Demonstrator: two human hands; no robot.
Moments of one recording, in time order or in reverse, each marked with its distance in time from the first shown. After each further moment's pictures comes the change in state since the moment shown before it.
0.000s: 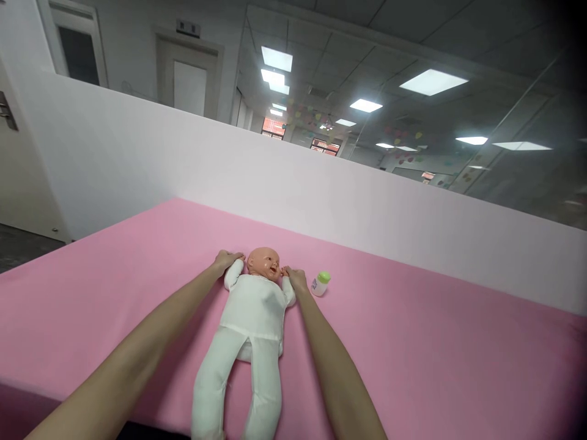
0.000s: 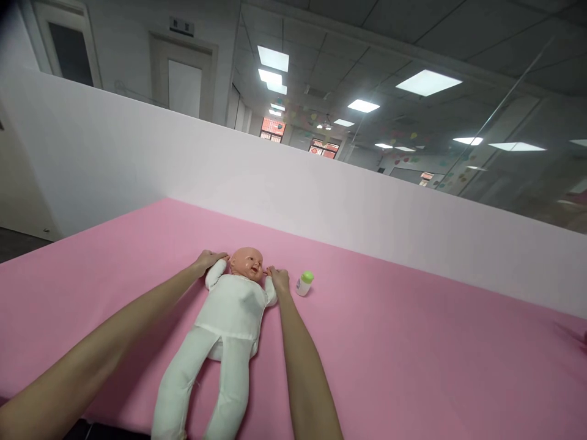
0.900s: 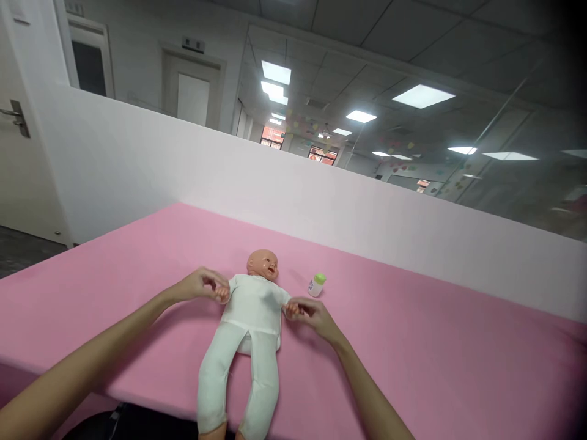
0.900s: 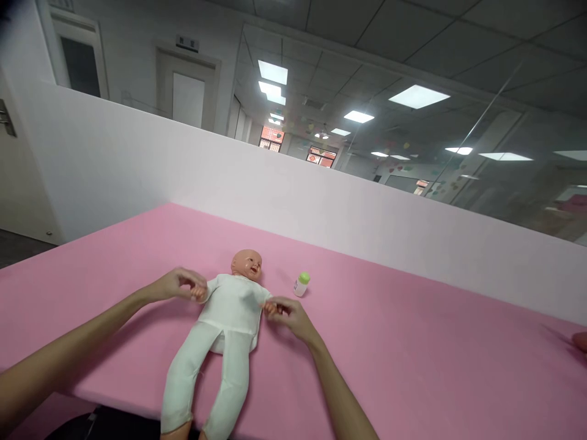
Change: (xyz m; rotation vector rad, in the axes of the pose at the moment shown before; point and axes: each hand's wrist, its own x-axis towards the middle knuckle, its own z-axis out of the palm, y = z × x) left_hand -0.116 0.004 -0.096 0.111 -0.699 0.548; right_hand -0.122 -0.027 -0.095 -0.008 -0.595 -0.346
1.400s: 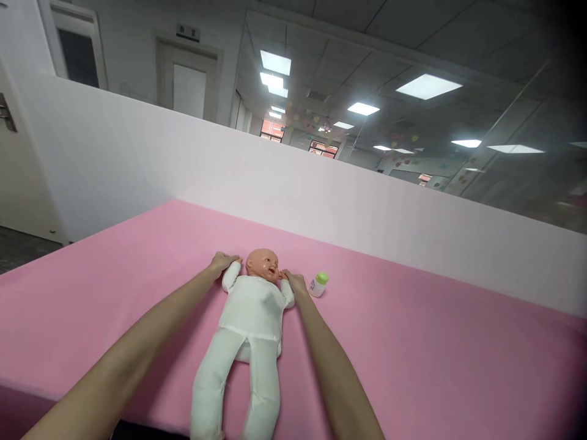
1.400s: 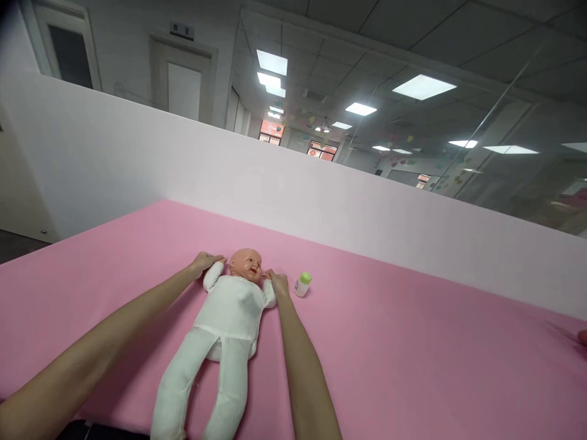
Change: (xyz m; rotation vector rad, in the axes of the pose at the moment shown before) left_hand 0.127 -0.073 0.003 -0.129 0.690 -0.539; right_hand 0.134 0.076 0.014 0.126 0.595 0.511
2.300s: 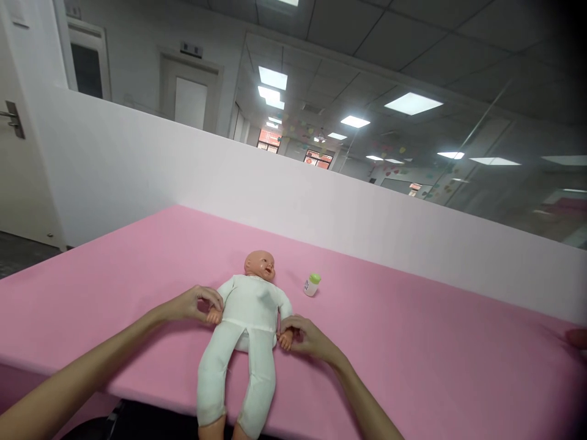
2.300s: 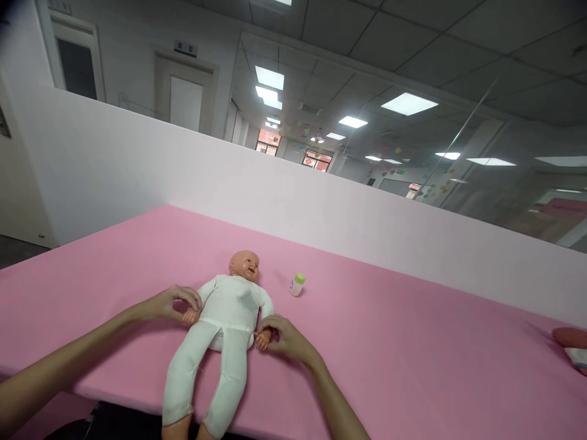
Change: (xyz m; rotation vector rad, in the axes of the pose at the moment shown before) left_hand -0.144 -0.015 -0.093 0.284 -0.797 0.643; right_hand -0.160 0.007 -0.095 -0.357 -0.754 -0.553
